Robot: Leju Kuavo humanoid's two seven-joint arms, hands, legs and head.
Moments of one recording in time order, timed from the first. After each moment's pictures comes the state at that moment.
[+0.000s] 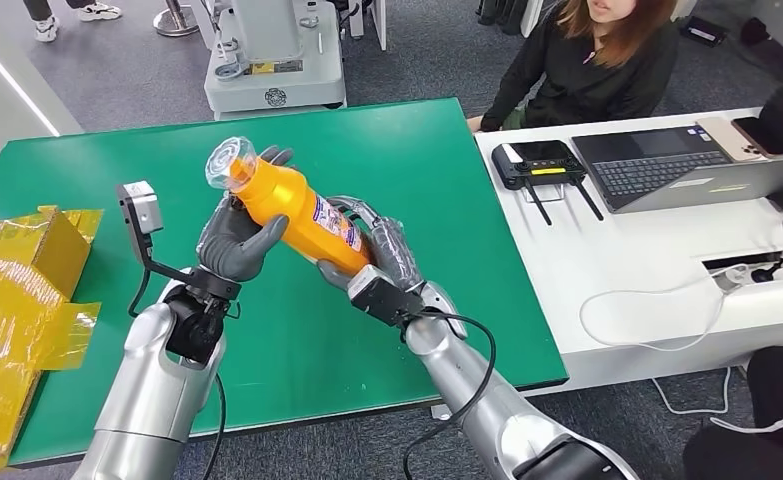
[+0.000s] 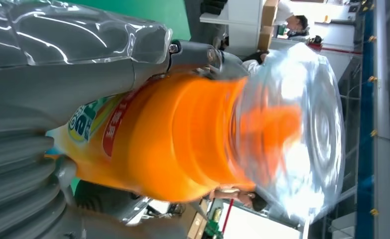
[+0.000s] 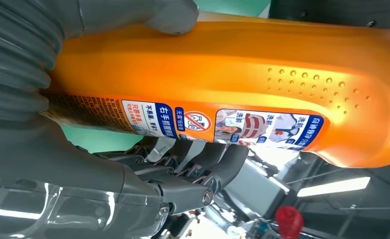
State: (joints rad) left arm -0.59 -0.21 -0.39 -1.07 0.45 -0.50 -0.21; right arm -0.56 0.23 0.27 -0.60 0.43 -0.27 -0.70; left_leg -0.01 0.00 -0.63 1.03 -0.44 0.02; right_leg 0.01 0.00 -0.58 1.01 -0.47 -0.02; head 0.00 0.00
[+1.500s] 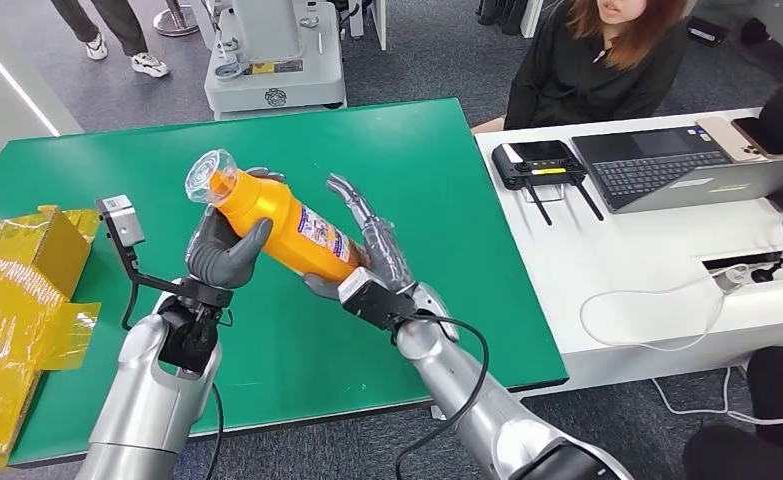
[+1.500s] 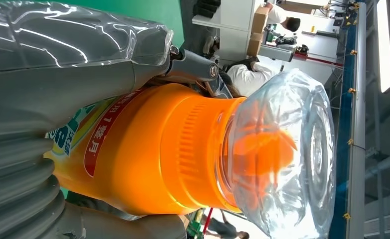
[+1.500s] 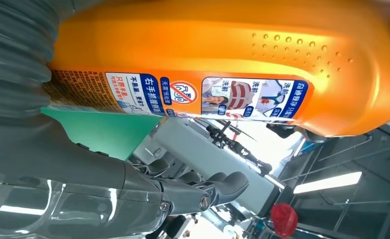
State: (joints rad) left arm -0.54 -0.19 -0.39 -1.11 0.51 -0.48 -0.24; right arm -0.55 0.24 0.31 -0.64 0.37 -0.30 -0.68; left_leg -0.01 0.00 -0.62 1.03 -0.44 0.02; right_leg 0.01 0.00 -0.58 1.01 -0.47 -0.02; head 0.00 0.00
